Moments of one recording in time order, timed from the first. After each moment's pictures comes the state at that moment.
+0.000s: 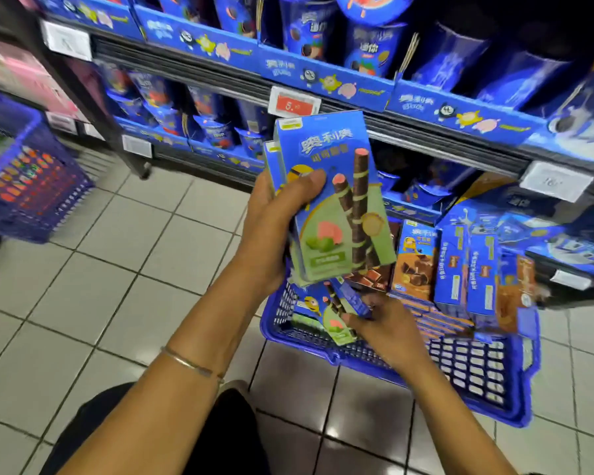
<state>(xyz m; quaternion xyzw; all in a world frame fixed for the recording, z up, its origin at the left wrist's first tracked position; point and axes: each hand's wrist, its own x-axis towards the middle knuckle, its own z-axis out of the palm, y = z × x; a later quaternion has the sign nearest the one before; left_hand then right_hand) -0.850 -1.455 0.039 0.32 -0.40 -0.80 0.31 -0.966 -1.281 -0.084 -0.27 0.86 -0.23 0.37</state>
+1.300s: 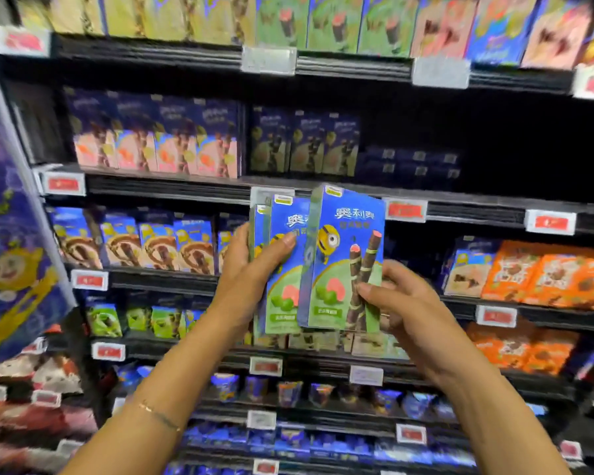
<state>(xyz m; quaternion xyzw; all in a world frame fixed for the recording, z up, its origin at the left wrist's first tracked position) -0.829 -1.545 0.821 0.11 -0.60 -0.68 0.41 -0.951 -1.358 0.823 -0.37 0.59 -0.67 0.26</state>
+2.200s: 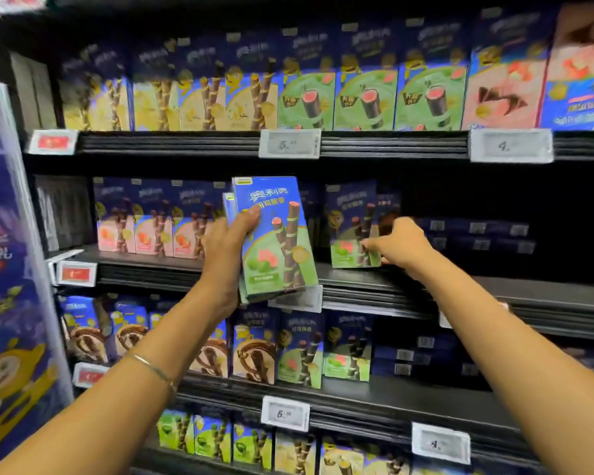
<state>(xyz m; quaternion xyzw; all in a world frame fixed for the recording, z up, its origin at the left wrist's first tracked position) -0.909 -1.684 0.936 0.11 -0.53 -0.68 0.49 -1.165 -1.581 0.953 -0.35 0.79 -0.50 -0.01</state>
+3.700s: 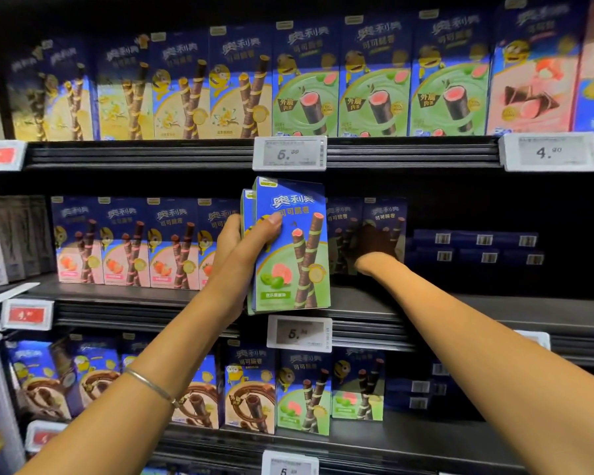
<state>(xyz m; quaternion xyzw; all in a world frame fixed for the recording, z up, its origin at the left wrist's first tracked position) -0.954 -1.741 0.942 0.06 -0.63 -0.61 0.48 -1.207 -1.688 0.947 -0.32 0.88 -0.33 -0.11</state>
